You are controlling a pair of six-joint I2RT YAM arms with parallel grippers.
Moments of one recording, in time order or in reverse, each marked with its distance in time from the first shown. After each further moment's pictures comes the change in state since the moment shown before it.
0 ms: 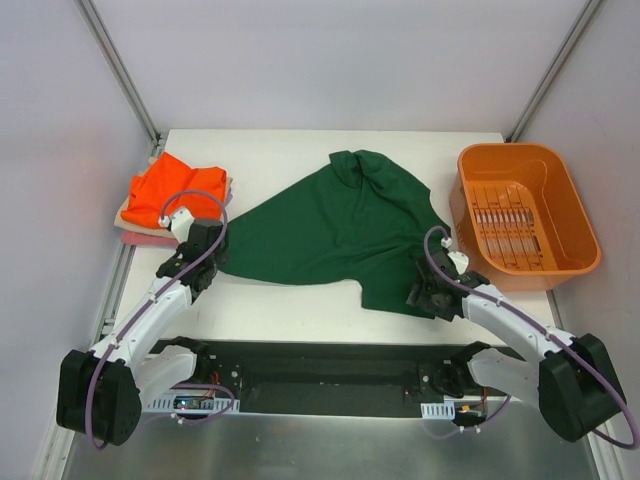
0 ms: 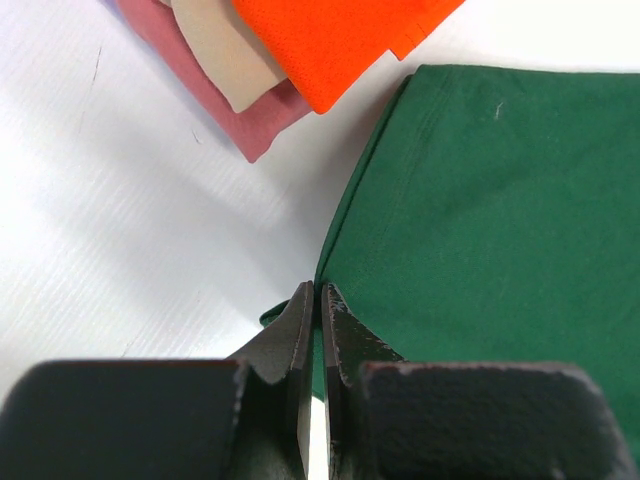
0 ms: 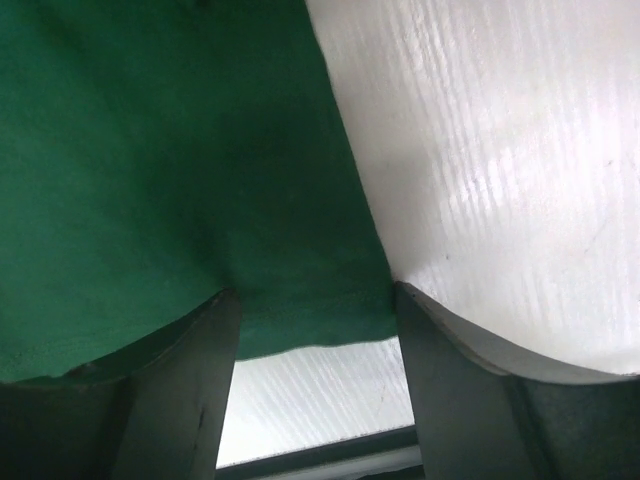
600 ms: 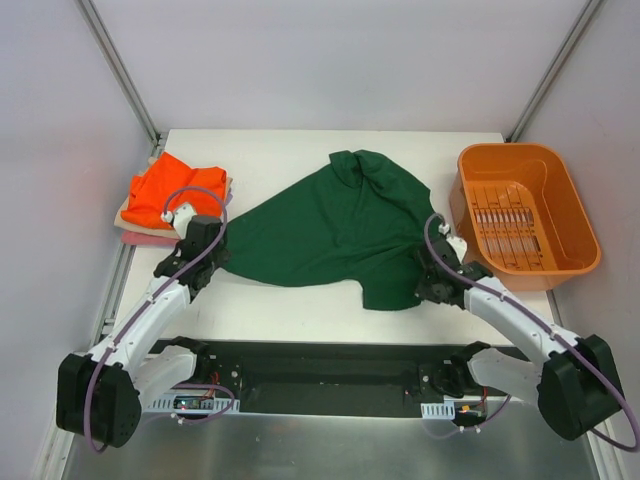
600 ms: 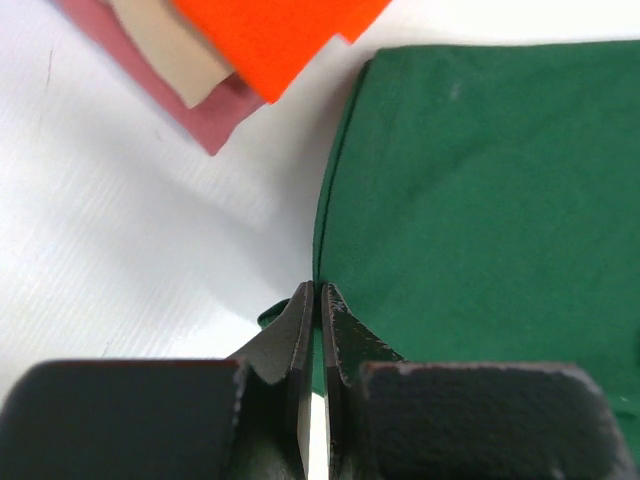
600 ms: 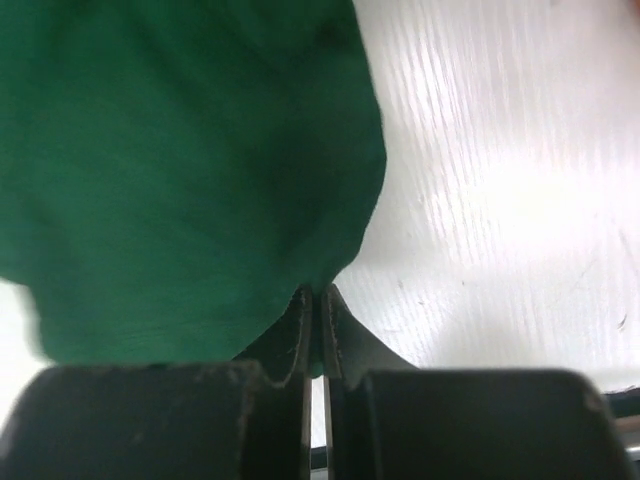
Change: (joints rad) left arm 0.000 -0.005 0.012 -0.006 0.059 0.028; right arm -0.003 0.051 0.060 0.010 0.011 -0.061
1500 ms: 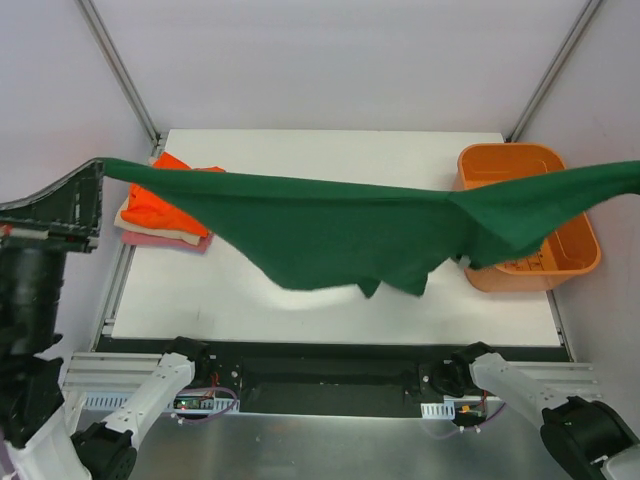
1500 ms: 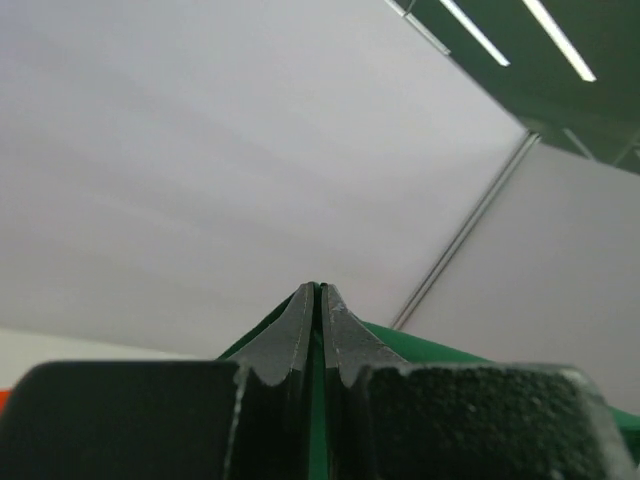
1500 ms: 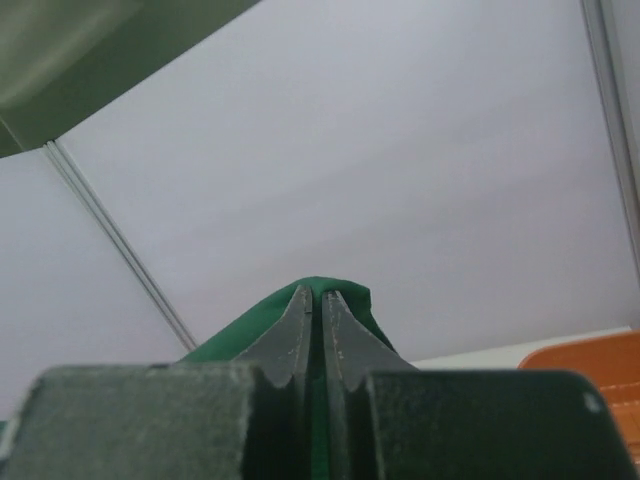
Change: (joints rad) left arm 0.000 -0.292 1.142 -0.170 0.301 0.199; right arm -0.085 -0.147 1.800 -0.315 0.033 -0.445
